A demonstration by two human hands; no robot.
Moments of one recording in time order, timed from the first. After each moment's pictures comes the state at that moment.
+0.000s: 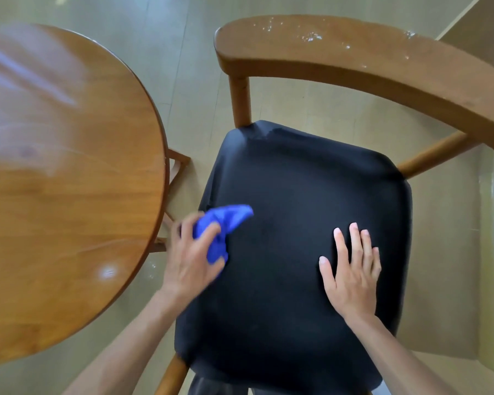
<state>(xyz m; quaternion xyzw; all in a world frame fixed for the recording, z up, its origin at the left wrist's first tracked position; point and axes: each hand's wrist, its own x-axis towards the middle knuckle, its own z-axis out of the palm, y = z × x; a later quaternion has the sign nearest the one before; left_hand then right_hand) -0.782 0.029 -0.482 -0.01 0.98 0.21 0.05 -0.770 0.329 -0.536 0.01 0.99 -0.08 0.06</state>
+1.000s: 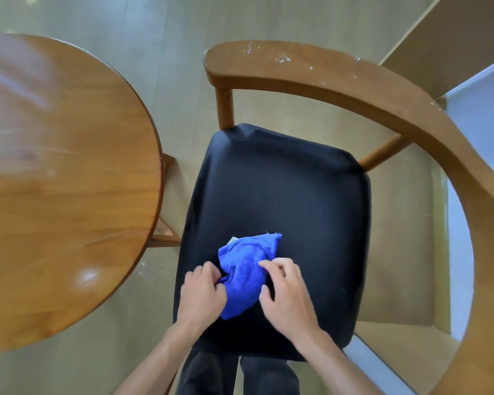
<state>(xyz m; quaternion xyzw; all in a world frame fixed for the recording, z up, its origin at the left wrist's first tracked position) -0.719 0.073 -0.442 -0.21 0.88 0.29 0.31 -0.724 0.247 -0.427 -0.03 0.93 -0.29 0.23</state>
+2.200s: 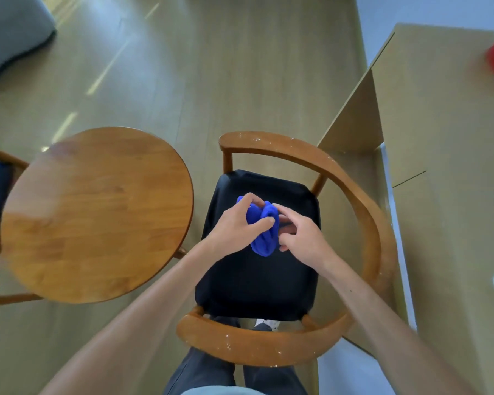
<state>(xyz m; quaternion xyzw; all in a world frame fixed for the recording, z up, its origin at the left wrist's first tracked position) -0.771 0.106 -0.129 0.00 0.82 0.53 0.23 -0.759 0.276 -0.131 0.03 0.81 -0.52 0.26</state>
